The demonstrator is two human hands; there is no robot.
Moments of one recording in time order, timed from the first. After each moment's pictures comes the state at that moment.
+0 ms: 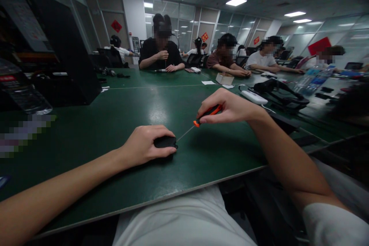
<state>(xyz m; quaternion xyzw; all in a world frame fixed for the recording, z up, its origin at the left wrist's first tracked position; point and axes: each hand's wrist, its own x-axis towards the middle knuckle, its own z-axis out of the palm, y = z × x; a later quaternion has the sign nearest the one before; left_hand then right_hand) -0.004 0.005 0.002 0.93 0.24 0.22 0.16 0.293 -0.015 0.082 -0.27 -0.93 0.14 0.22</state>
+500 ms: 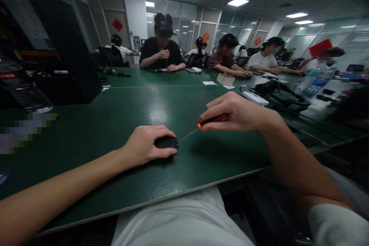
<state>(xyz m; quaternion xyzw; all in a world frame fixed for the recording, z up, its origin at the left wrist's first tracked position) -0.004 0.004 -0.001 0.93 0.25 0.22 0.14 0.285 -0.039 0.085 -0.26 -0.95 0.00 0.18</state>
